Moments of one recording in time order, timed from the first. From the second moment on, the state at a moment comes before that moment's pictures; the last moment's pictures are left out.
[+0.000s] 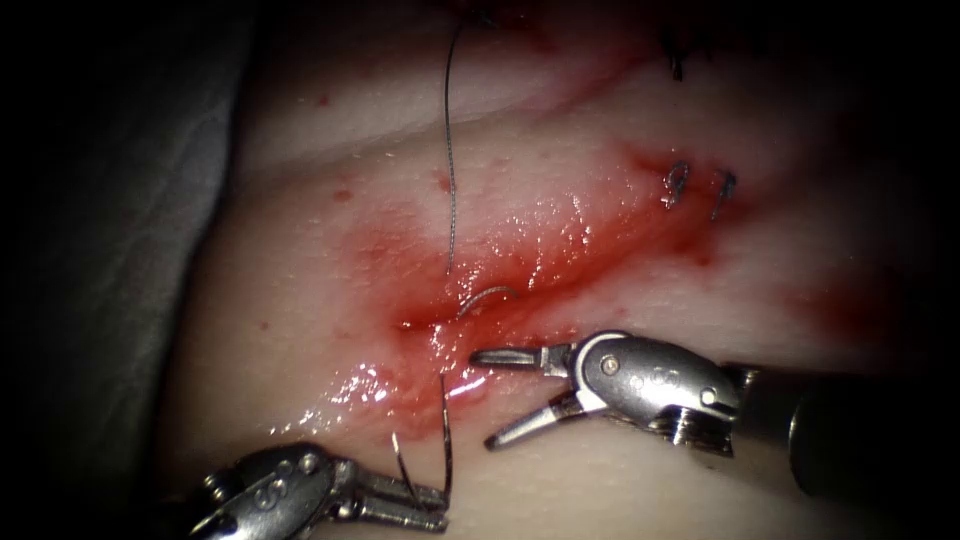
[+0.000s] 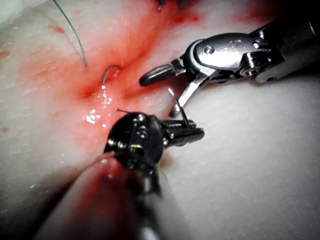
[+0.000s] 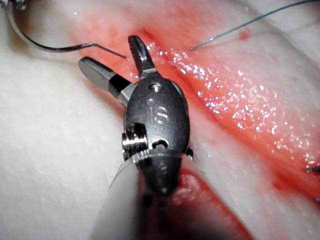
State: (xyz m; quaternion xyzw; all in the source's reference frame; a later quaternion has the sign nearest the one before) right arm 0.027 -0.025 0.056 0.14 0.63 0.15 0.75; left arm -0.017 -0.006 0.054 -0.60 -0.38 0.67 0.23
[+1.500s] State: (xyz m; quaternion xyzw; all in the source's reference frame) right arm 0.033 -0.034 0.044 0.15 0.55 0.08 0.82; left arm -0.009 -0.007 0.040 -0.63 -0.09 0.75 0.19
